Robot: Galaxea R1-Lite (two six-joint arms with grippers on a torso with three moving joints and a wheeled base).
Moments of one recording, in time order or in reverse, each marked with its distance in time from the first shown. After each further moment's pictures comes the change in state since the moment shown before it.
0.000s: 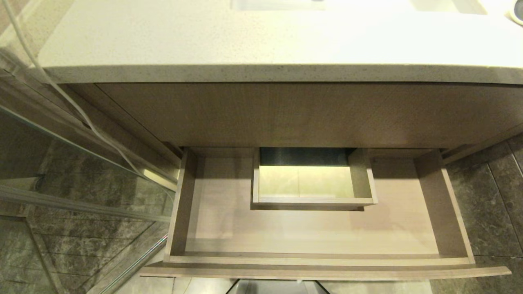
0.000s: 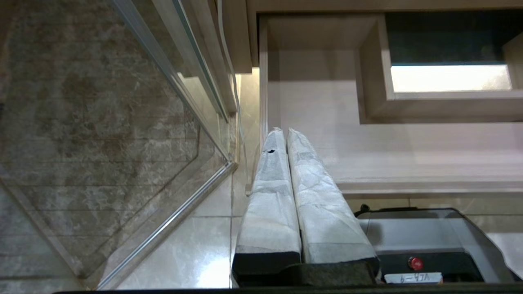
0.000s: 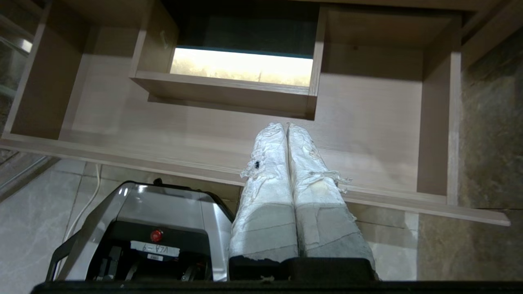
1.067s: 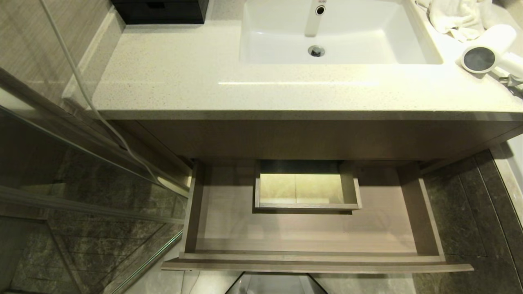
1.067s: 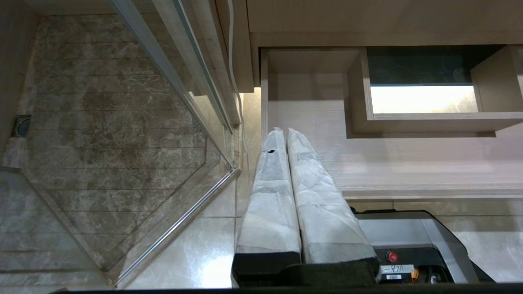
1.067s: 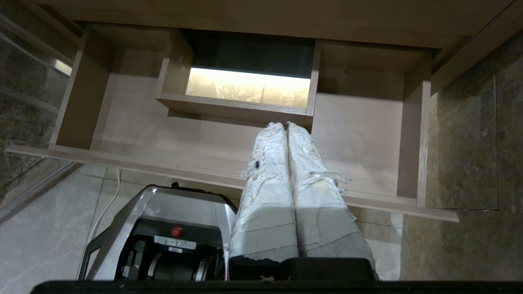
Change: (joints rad) left arm 0.000 0.000 0.000 0.000 -0.001 0.000; right arm 0.000 0.000 0.000 0.000 0.001 0.000
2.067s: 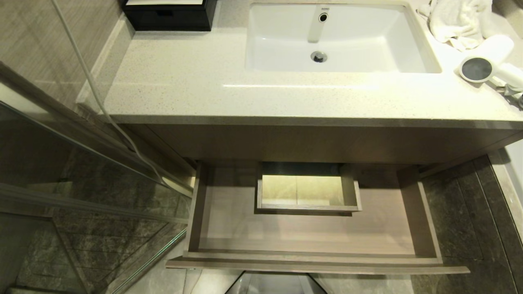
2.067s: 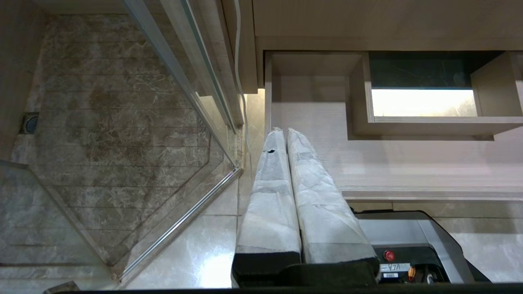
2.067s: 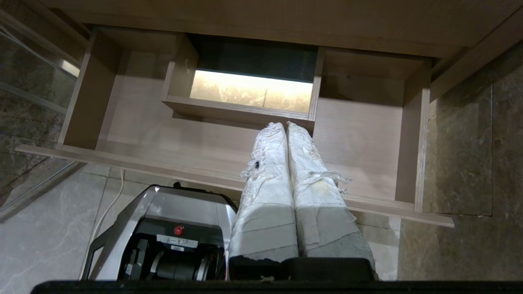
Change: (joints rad) left arm 0.000 0.000 0.000 0.001 0.000 0.000; right arm 0.000 0.000 0.000 0.001 0.000 -0.005
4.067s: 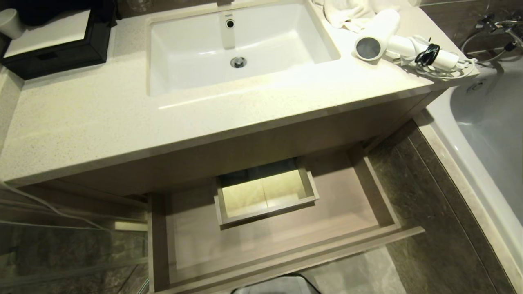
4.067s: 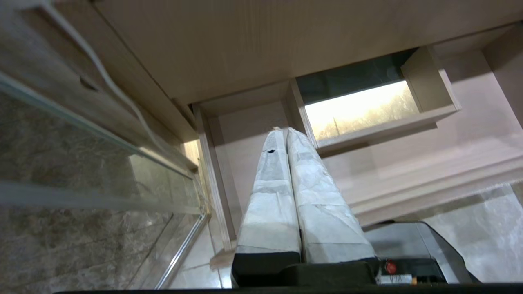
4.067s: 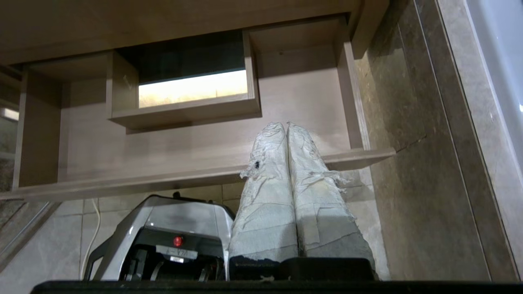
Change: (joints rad) left arm 0.000 0.000 0.000 -0.001 0.000 0.000; right arm 0.000 0.000 -0.001 -0.001 0.001 0.003
